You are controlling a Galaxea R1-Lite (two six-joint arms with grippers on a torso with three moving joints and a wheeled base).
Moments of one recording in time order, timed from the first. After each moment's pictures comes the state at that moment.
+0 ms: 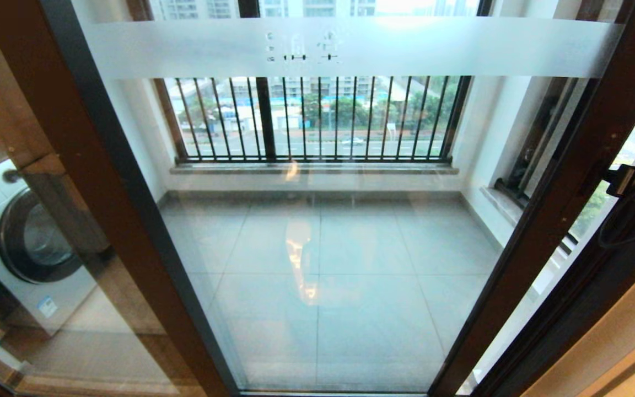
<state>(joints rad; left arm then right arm) 0.00 0.00 0.00 -0.08 0.00 -0.01 -0.45 1.89 -1.11 -0.67 0.55 0.08</state>
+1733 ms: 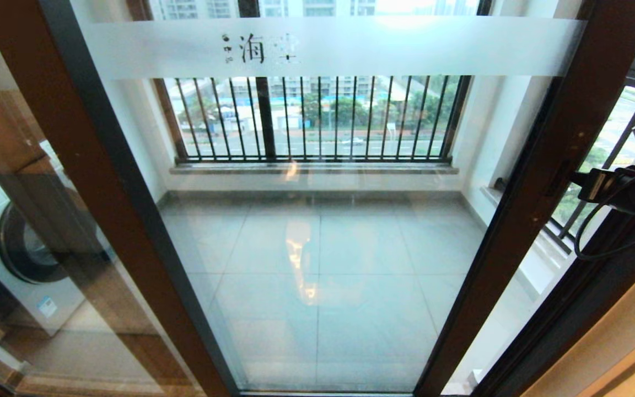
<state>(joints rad) 0.00 0.00 0.00 -0.08 0.00 -0.01 -0.32 1.82 -1.00 -0.73 0.51 0.08</state>
